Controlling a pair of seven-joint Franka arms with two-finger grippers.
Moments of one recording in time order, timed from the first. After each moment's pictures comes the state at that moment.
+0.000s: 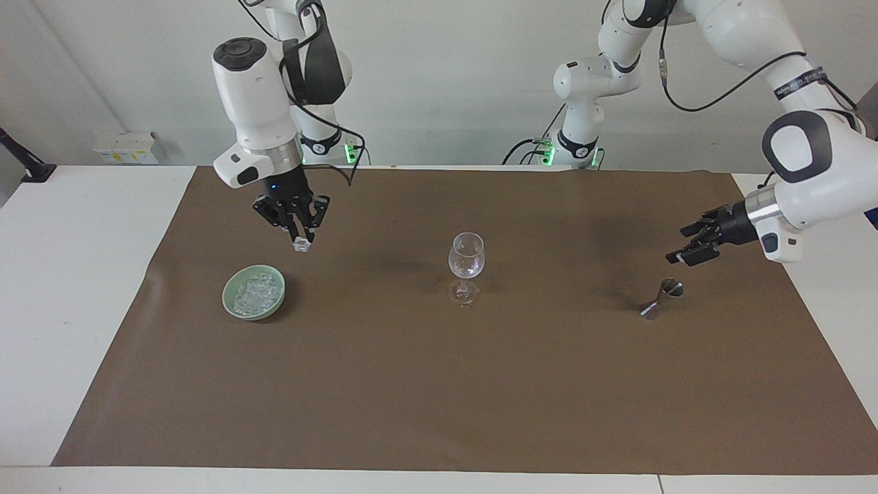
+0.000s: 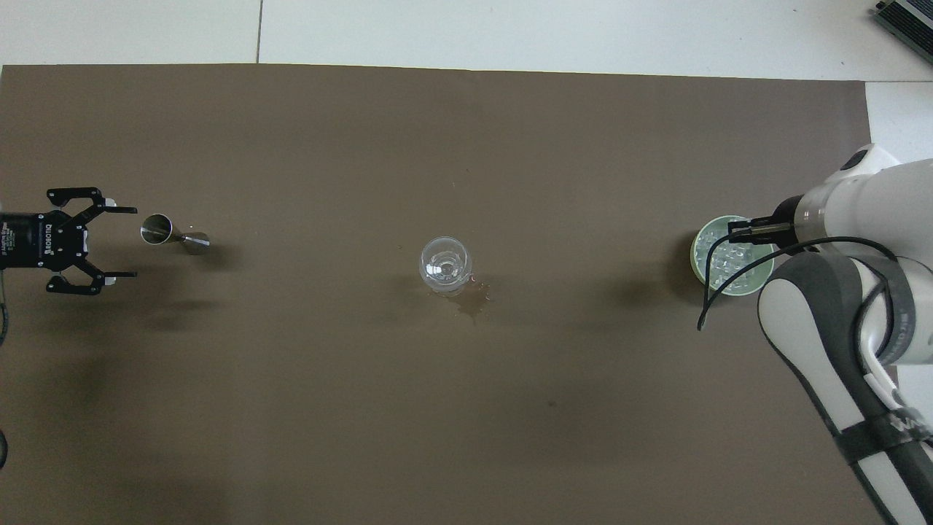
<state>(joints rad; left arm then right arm) 0.05 0.20 0.02 -1.62 -0.18 1.55 -0.46 0.11 -0.06 0.11 -1.93 0.00 2.04 0.33</state>
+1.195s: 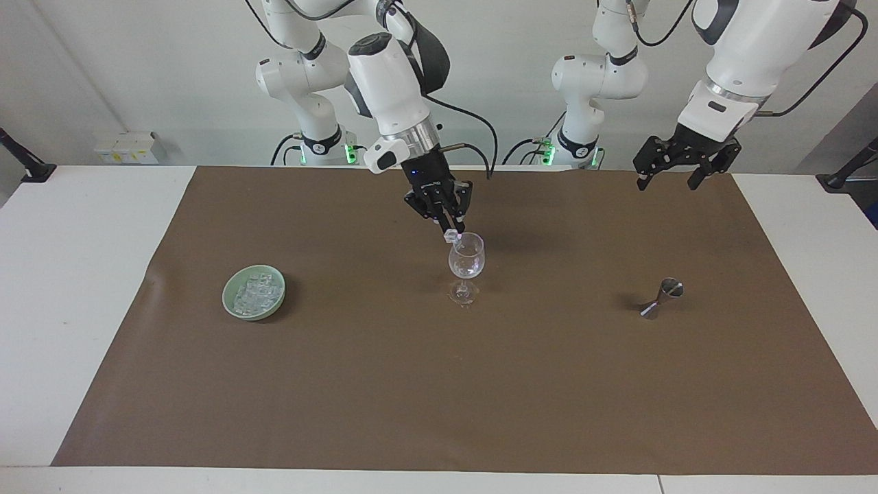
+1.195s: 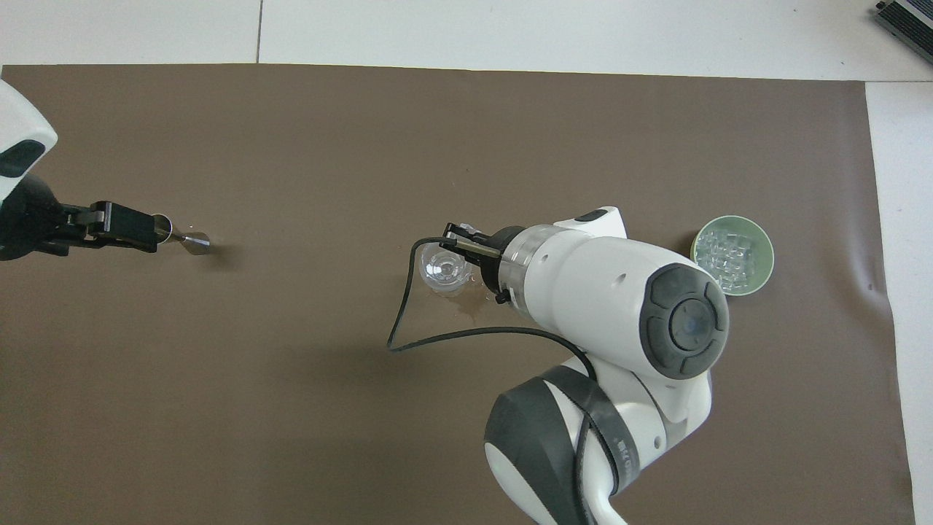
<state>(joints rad) -0.18 -0.04 0.05 -1.59 -0.03 1.55 -0.12 0.36 0.07 0.22 -1.92 0.21 2.45 0.80</state>
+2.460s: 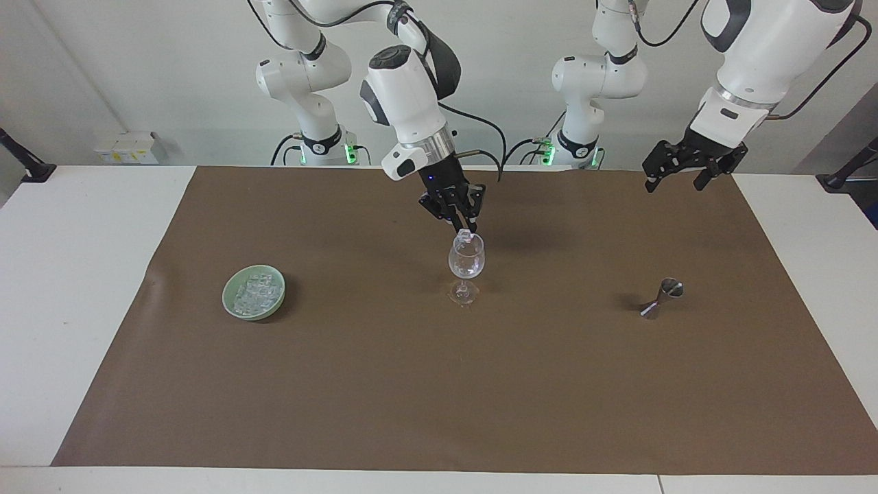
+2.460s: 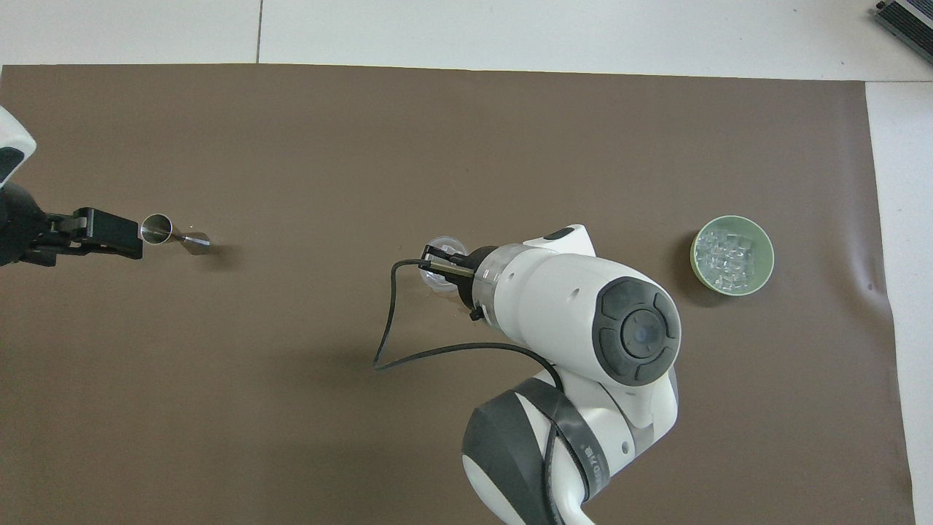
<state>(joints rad) -0.13 -0.05 0.04 -1.63 -0.03 1.56 -0.13 0.38 0.08 0.23 -1.94 0.21 2.45 0.80</state>
